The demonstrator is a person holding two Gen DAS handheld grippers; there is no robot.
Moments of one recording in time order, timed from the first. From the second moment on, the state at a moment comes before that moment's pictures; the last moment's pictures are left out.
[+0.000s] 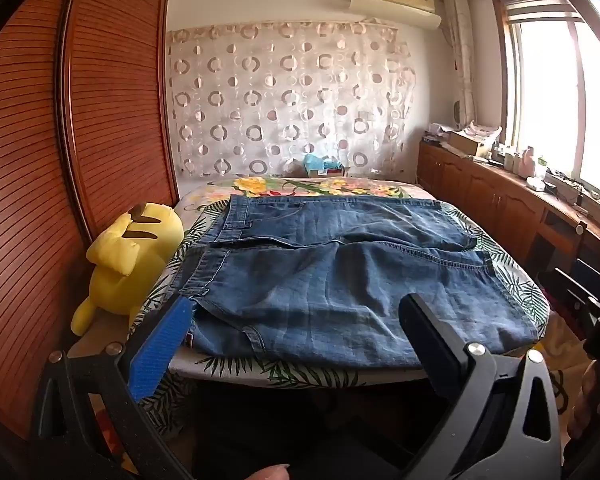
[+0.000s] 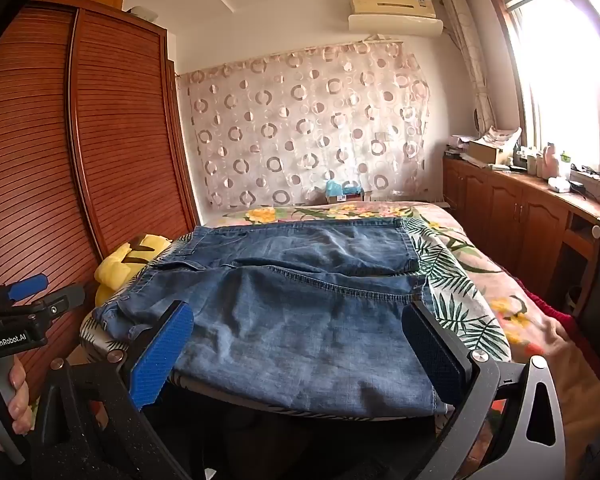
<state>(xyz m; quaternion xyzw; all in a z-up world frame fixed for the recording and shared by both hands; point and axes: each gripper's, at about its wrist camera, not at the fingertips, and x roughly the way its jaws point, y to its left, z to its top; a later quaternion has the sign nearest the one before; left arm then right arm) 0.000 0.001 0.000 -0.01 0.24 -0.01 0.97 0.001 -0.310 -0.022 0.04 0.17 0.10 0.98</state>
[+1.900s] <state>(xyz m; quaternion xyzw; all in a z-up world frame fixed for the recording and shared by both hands) -0.001 -0.008 0.003 0.00 0.23 -0.01 0.97 -0.001 -0.309 -0.022 0.04 0.17 0.10 0.98</state>
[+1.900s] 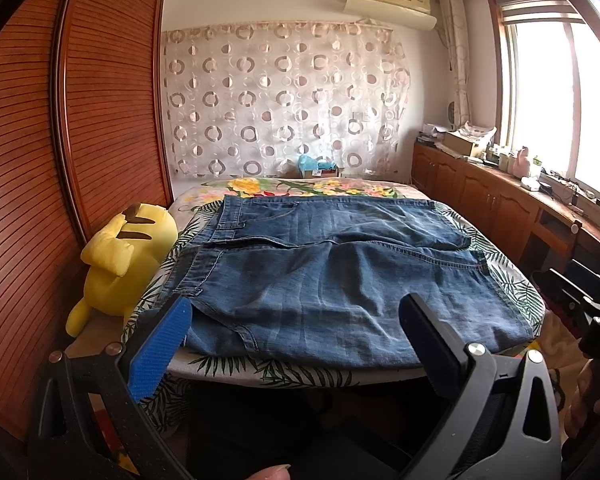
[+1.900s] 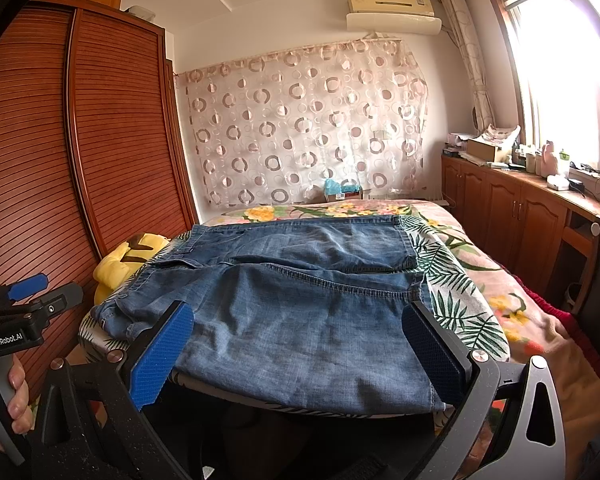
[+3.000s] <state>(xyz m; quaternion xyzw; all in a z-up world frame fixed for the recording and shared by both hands) 0.021 0.004 -0.017 0.00 0.26 -0.02 0.96 0.018 -0.323 -0.026 0.03 0.18 0.10 0.98</state>
